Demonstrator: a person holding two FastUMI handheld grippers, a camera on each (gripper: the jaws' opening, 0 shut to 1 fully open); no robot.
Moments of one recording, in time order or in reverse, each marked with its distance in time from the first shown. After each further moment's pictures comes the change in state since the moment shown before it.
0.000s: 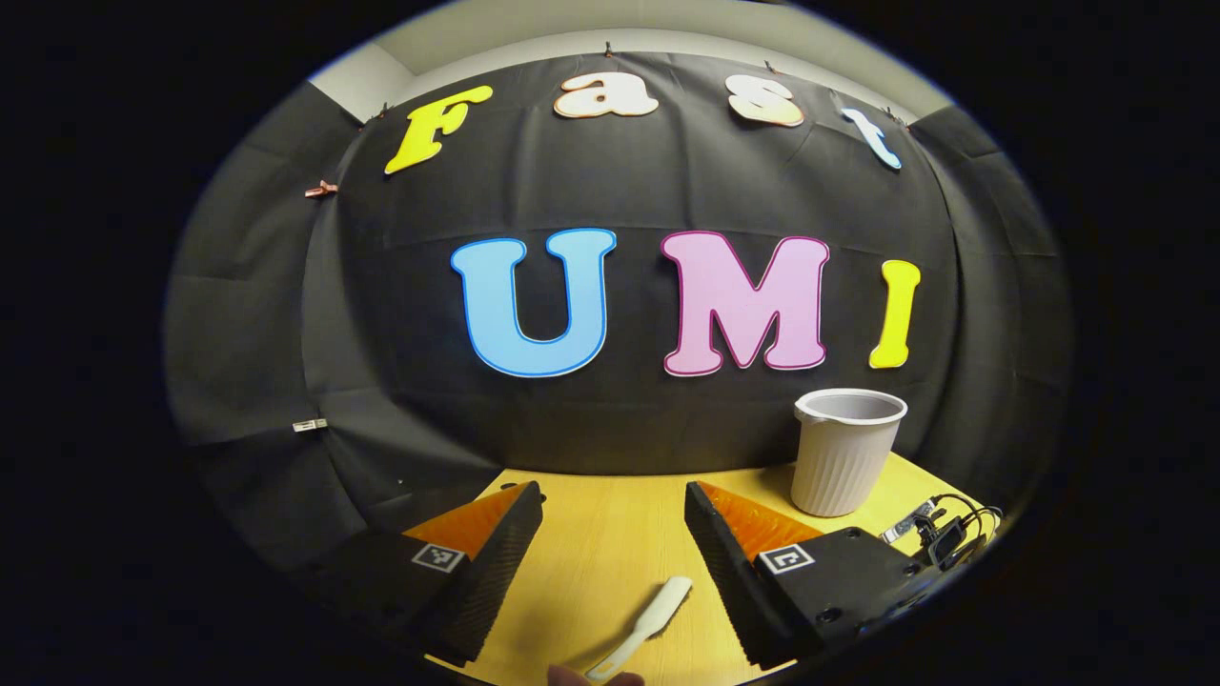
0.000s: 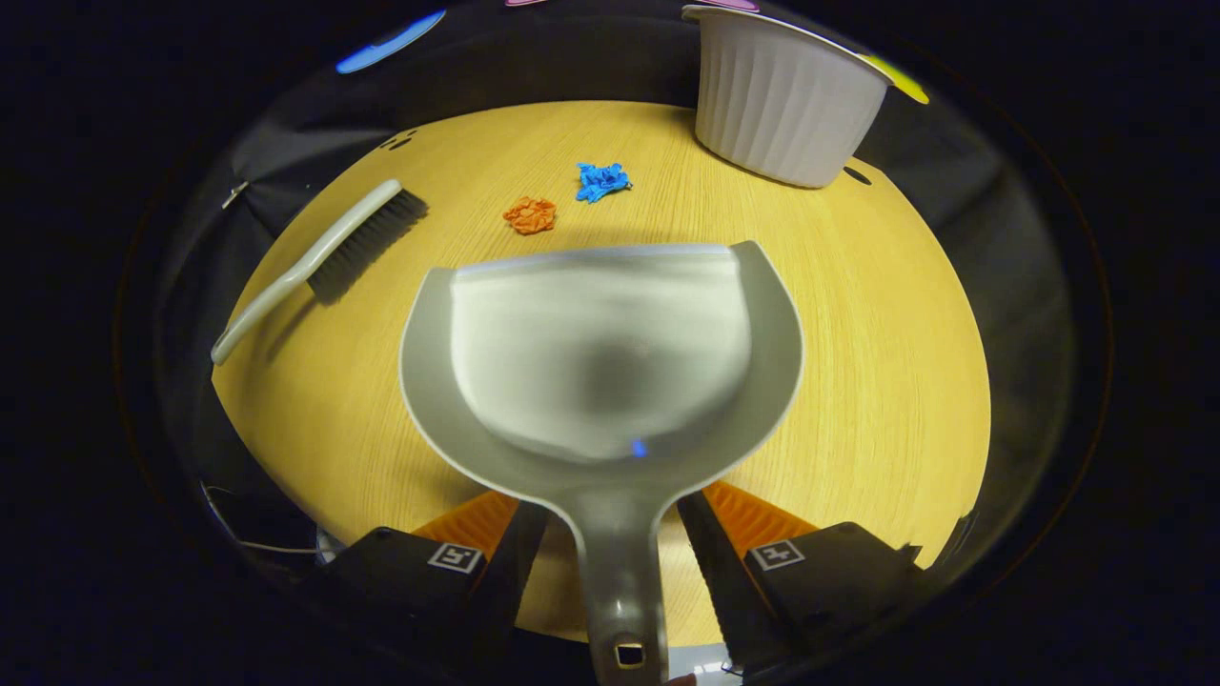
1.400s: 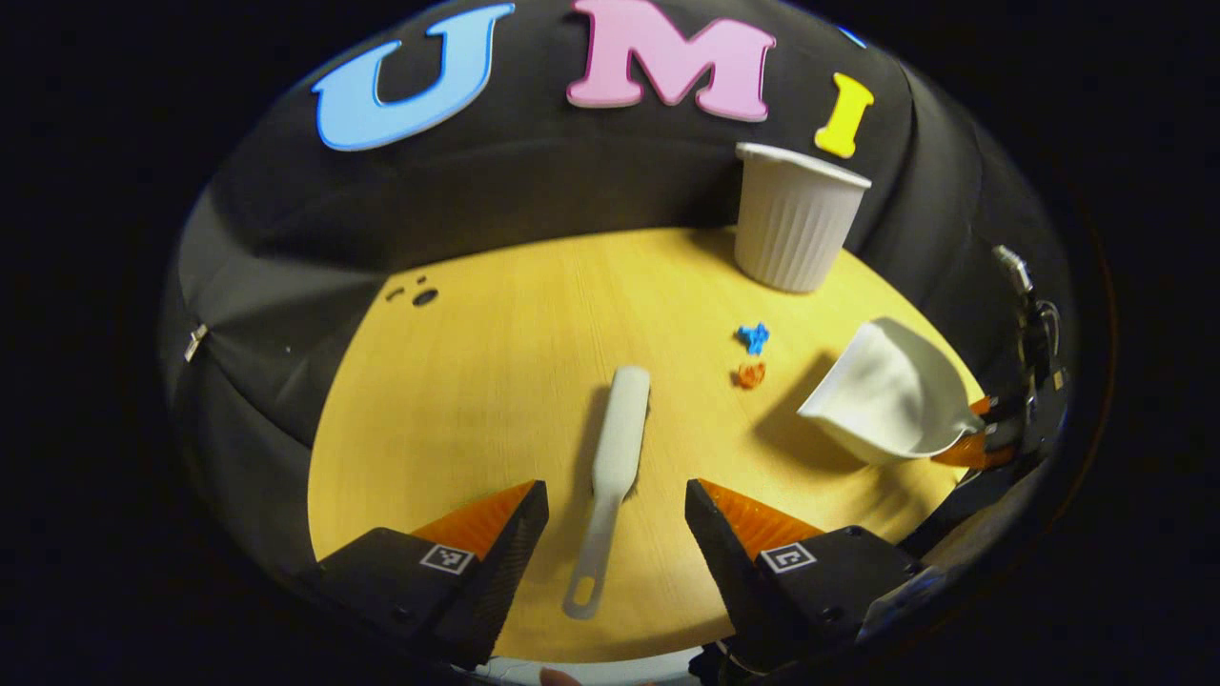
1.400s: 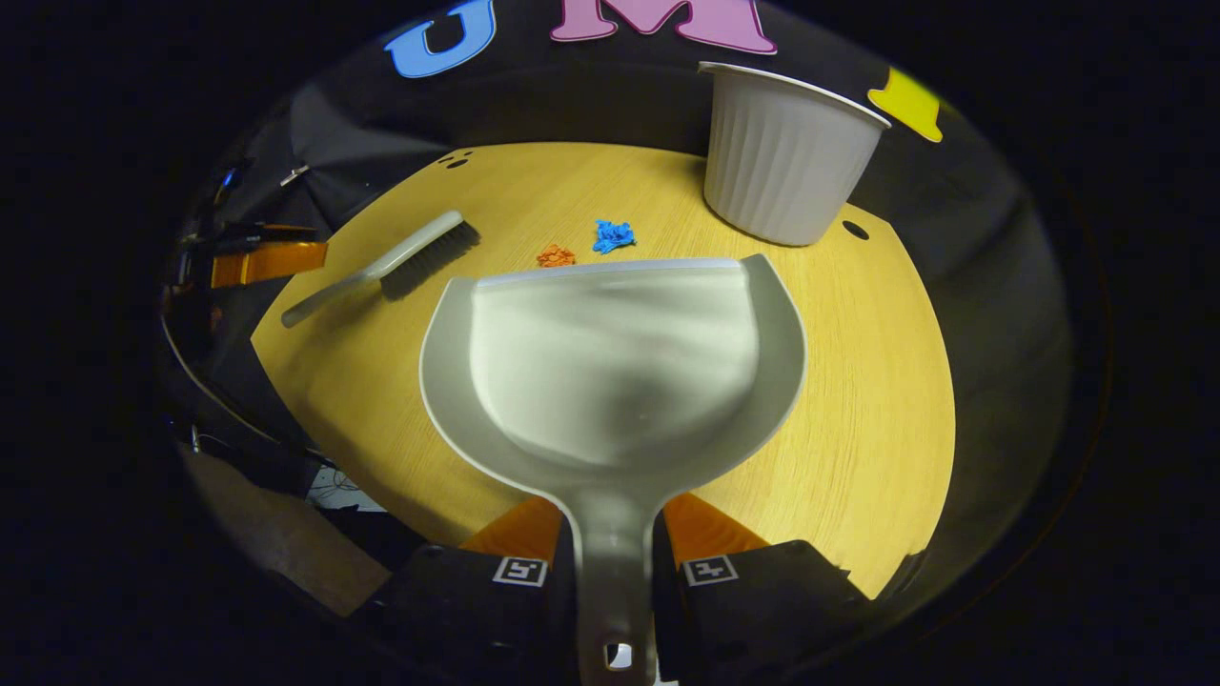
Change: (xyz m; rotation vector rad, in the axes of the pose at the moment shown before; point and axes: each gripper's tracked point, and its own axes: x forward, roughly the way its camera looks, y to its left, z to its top) left arm 0.012 -0.030 -0.245 0.124 0.801 -0.314; right arm -0.073 -0.033 0.002 -0.130 -0.116 0.082
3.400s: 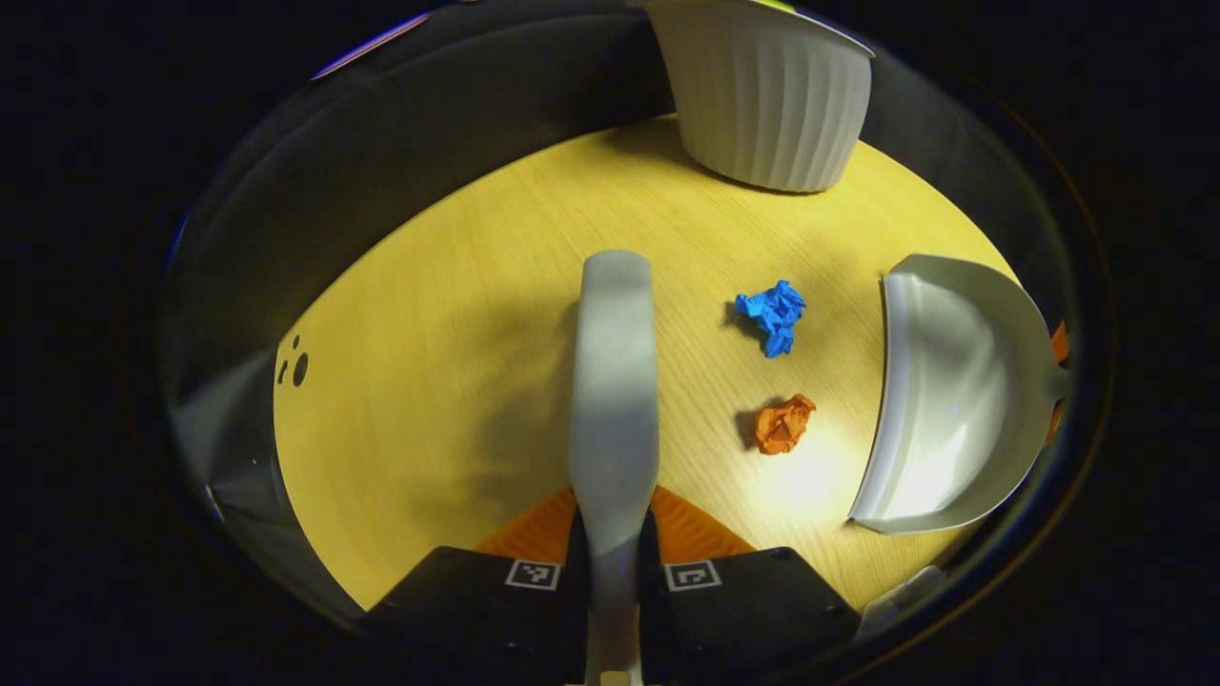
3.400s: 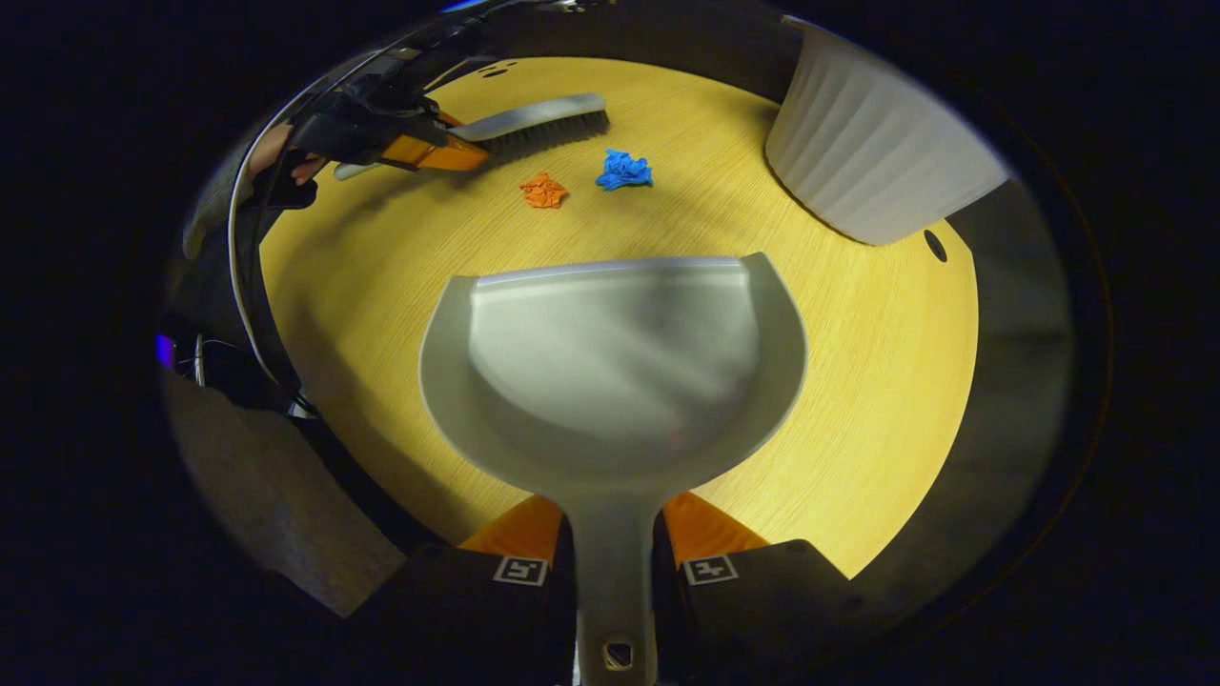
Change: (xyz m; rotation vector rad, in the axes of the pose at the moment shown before) left arm 0.173 -0.072 0.077 0.326 0.262 0.001; right arm 0.030 -0.054 0.022 -0.249 0.355 0.107
